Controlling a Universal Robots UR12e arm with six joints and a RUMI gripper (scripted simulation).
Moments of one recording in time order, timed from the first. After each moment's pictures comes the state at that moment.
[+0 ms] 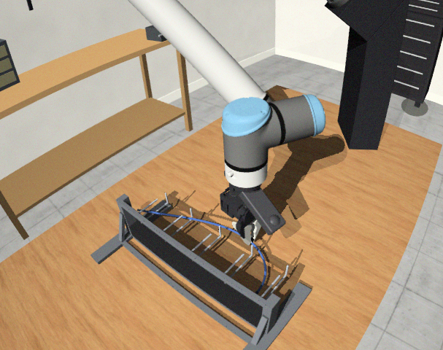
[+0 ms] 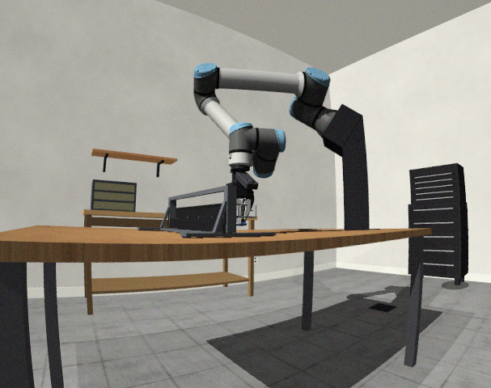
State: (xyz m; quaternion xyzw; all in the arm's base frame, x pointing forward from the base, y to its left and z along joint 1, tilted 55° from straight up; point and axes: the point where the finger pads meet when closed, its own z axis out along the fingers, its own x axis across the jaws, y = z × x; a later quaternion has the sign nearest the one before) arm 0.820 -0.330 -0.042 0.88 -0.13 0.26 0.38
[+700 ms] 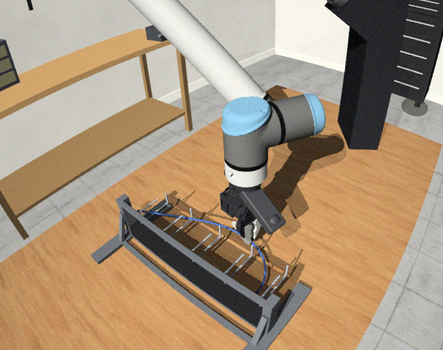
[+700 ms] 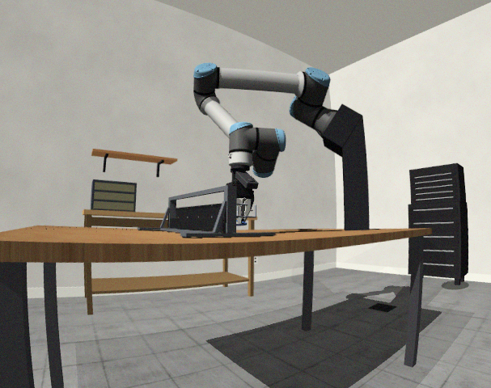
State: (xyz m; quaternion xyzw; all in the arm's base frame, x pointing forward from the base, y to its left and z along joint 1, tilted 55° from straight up) arm 0.820 -0.329 -0.041 0.88 -0.13 0.26 0.38
